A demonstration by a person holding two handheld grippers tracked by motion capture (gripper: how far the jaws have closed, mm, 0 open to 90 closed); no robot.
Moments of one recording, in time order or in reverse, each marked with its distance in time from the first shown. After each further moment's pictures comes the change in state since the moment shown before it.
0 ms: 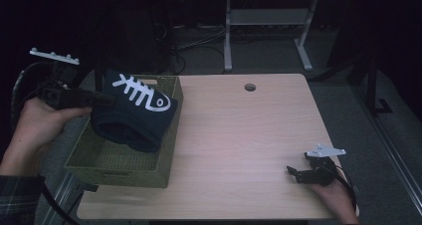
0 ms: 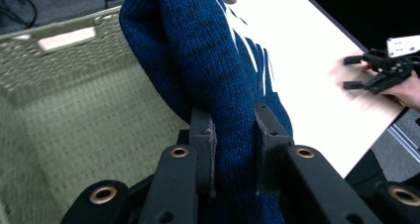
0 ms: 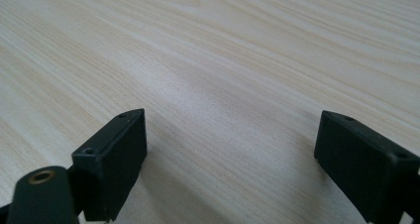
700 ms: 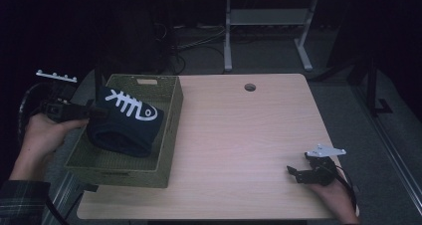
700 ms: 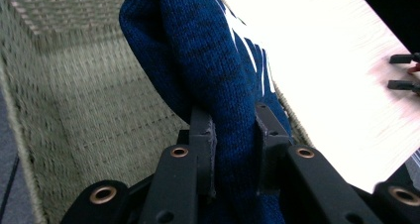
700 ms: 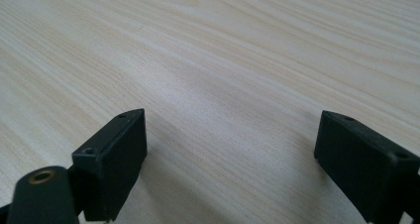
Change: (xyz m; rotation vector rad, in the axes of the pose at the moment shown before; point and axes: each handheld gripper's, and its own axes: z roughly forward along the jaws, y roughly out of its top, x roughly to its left) left arm 0.051 -0.045 0.031 0.037 0.043 -0.120; right arm 0.000 0.000 0.000 0.000 -0.003 0.003
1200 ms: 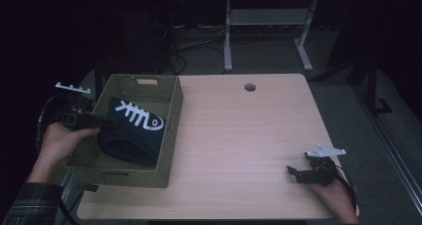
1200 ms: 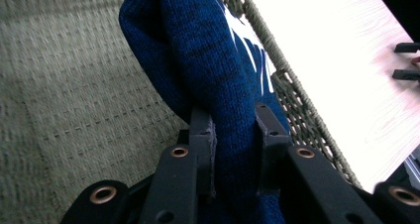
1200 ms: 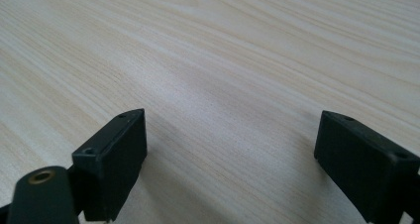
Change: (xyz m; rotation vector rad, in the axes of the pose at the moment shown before) left arm 0.011 -0.018 0.040 0.045 -0.046 -0.038; right arm 0.000 0.000 0.000 0.000 -0.002 0.001
